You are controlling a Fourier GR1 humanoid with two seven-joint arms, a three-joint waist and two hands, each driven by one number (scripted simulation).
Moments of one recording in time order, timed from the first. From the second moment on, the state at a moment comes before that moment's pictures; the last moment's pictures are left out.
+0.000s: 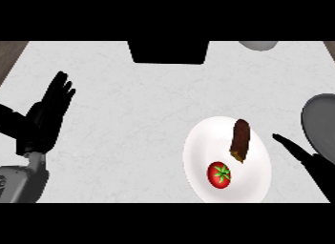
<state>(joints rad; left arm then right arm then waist) -0.20 0.36 -0.11 -1.54 0.31 0.24 0.18 0.08 -0.78 0.34 -2.03 0.04 0.09 0.71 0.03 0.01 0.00</state>
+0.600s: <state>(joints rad) -0.17 0.35 -0.06 -1.58 0.29 0.21 0.19 -0.11 -0.67 0.51 -2.06 0.14 0.25 0.99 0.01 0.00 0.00</state>
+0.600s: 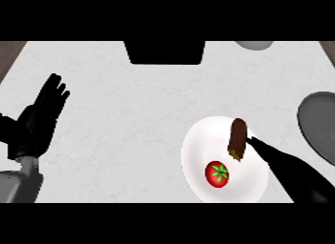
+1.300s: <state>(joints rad) -0.15 0.30 -0.05 -1.60 0.25 0.19 0.21 -0.26 -0.47 0.57 -1.91 0.26 0.28 1.06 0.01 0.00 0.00</state>
